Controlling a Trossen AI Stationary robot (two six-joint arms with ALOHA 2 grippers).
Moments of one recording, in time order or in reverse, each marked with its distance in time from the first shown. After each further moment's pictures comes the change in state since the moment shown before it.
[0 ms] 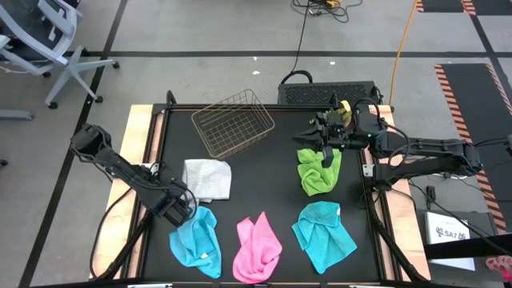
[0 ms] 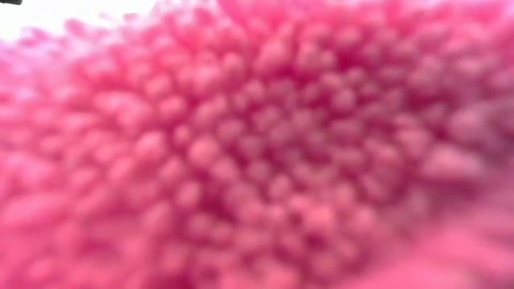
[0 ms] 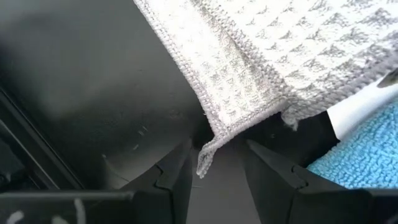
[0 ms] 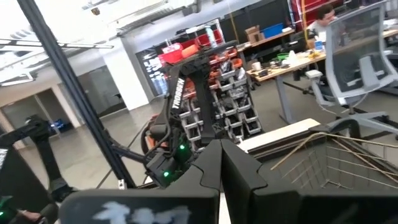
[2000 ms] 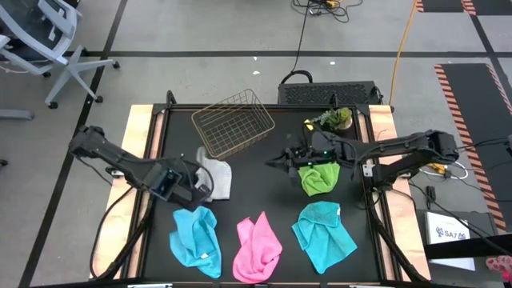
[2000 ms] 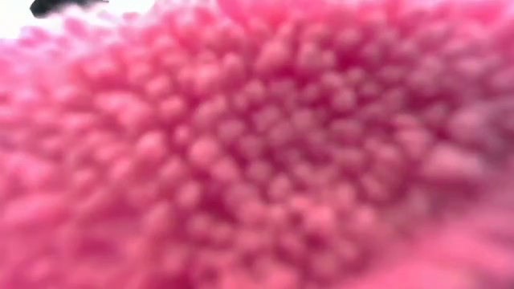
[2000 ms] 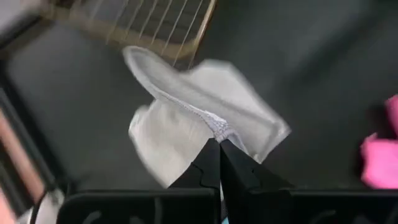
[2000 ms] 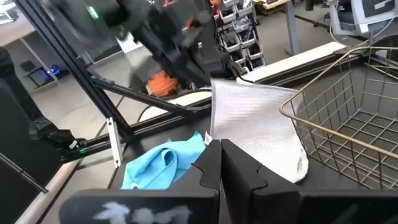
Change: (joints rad) left arm 0.223 -0.007 0.697 -0.439 -0.414 0.281; right arm 0.129 0.373 0.040 0.079 0.026 0.000
